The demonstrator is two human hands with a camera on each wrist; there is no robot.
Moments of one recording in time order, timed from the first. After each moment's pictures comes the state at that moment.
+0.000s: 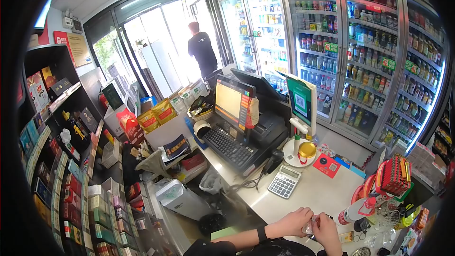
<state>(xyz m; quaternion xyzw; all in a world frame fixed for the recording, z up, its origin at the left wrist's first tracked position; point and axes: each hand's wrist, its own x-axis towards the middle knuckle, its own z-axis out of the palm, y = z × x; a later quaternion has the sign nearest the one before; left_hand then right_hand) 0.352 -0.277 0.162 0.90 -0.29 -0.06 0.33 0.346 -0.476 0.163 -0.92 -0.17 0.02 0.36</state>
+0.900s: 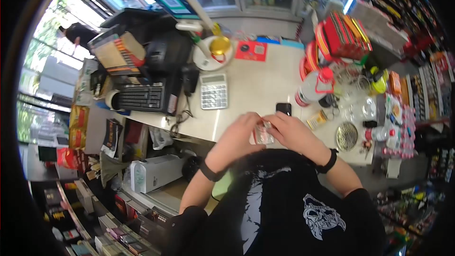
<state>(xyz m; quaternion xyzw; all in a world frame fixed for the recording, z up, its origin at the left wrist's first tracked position) 0.373 -0.274 0.172 0.84 -0.34 -0.10 0.41 0.339 -0.496 0.162 -0.90 -0.21 0.04 0.39</state>
